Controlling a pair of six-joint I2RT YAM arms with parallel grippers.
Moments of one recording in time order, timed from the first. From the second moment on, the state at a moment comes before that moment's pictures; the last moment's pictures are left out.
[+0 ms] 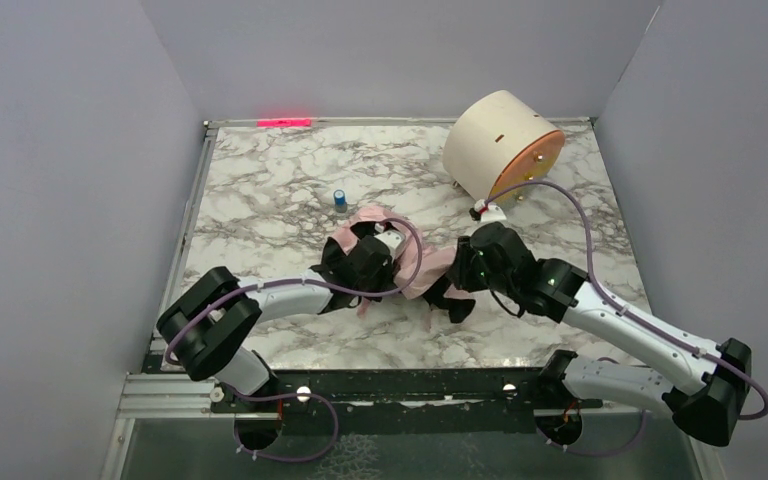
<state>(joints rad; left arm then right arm) -0.86 1.52 0.68 0.03 -0.14 -0.23 0.86 1.00 0.86 -0.61 0.33 0.61</state>
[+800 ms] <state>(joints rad) -0.72 1.49 0.67 0.01 -0.18 -0.38 0.99 1.10 0.71 -0.46 0.28 0.77</state>
